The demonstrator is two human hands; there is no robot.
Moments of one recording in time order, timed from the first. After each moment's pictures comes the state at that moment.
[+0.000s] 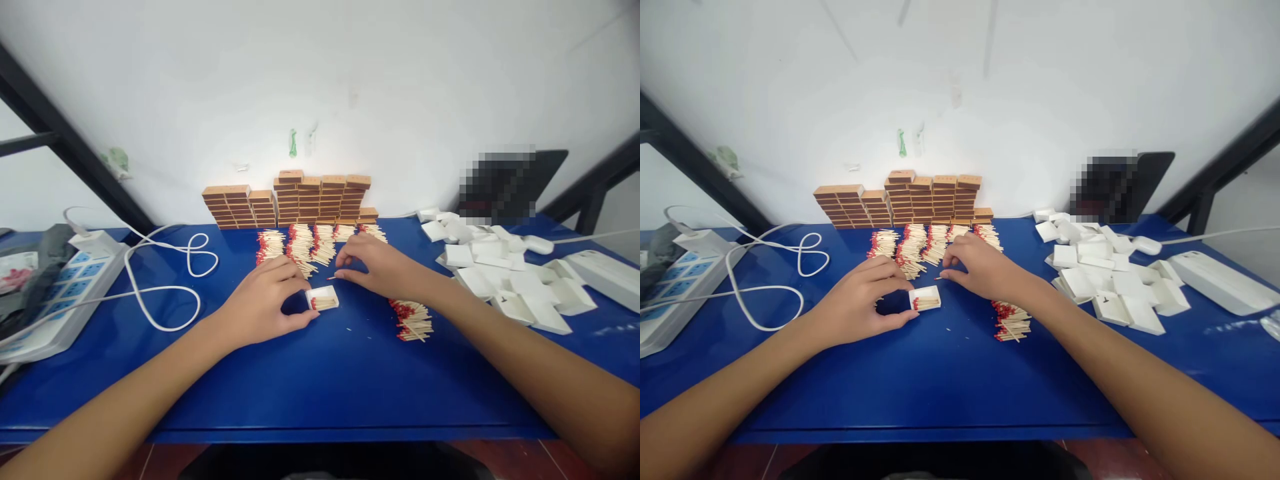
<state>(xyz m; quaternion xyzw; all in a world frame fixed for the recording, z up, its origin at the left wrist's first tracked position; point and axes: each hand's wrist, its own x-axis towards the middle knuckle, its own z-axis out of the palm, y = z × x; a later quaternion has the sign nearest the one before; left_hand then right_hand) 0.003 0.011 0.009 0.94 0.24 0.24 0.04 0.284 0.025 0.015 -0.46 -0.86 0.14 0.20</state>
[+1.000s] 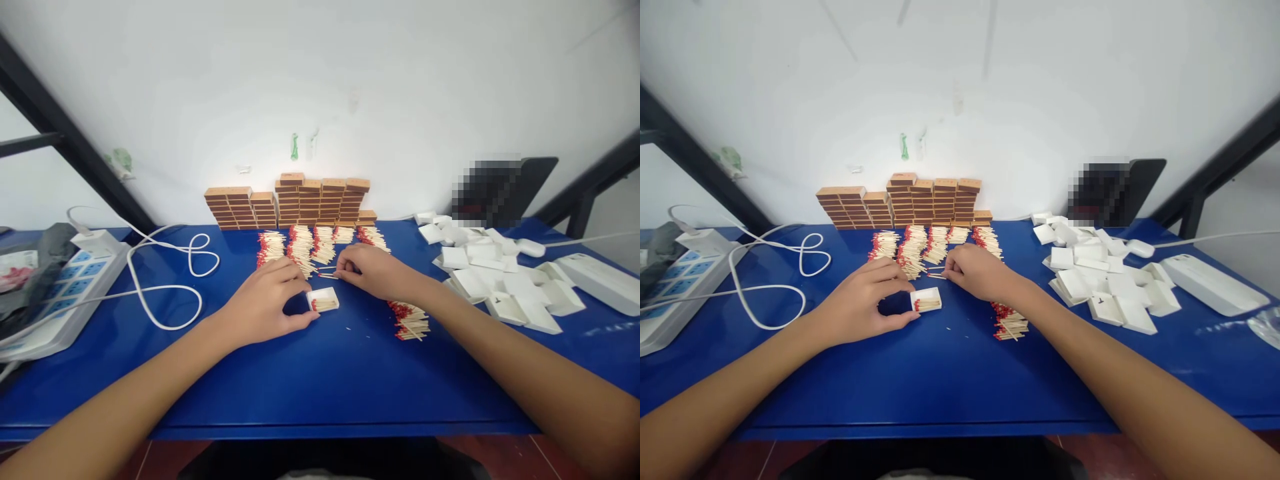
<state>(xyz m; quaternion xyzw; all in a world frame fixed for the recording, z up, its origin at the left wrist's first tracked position) 0.003 0.012 0.007 0.94 0.24 0.23 0.05 0.277 0.033 0.005 -0.51 -0.84 0.14 0.14</state>
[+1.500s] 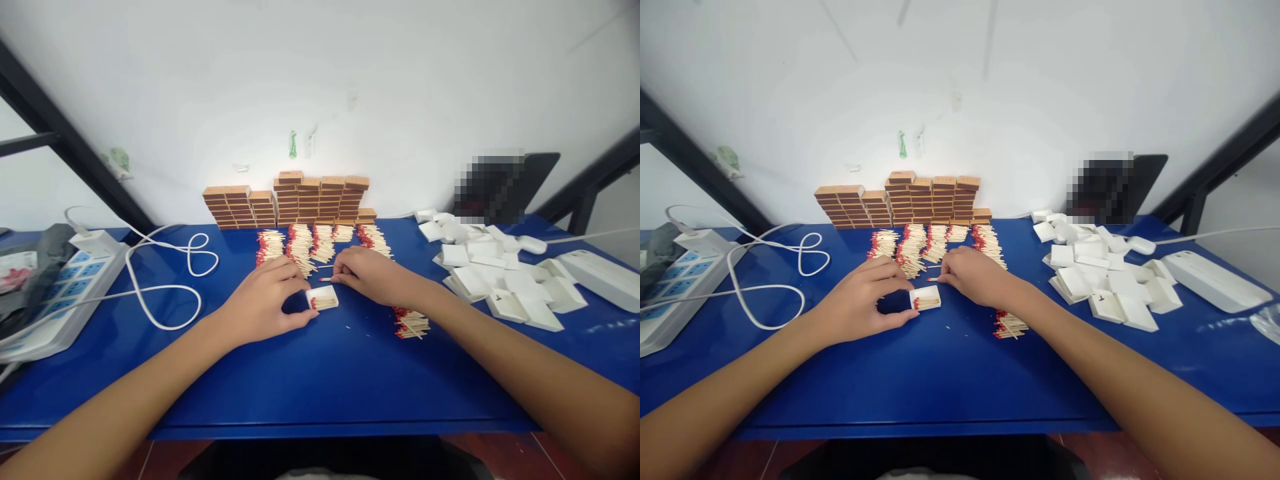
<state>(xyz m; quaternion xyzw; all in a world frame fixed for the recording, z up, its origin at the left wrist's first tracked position) 0.001 0.013 0.007 0.94 0.23 0.24 0.05 0.270 0.023 0.009 -0.50 -0.84 0.15 0.12</state>
